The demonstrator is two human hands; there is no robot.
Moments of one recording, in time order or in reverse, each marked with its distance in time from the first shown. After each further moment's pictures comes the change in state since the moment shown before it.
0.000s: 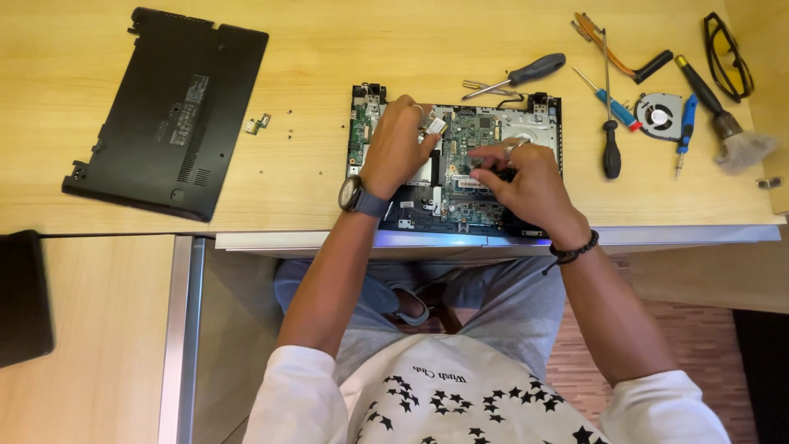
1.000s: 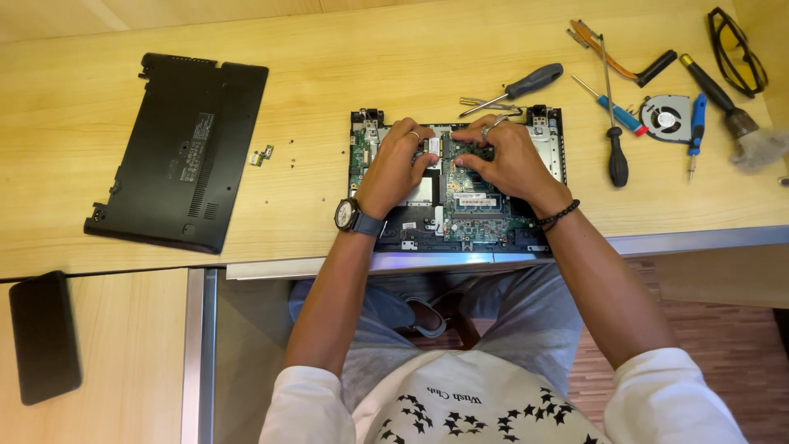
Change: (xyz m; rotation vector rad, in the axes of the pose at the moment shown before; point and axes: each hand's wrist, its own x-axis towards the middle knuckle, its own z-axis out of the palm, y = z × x) left_hand 0.003 -0.016 -0.003 -0.132 -0.100 0.177; right_hand 0.060 0.061 0.027 0.099 -0.011 -0.087
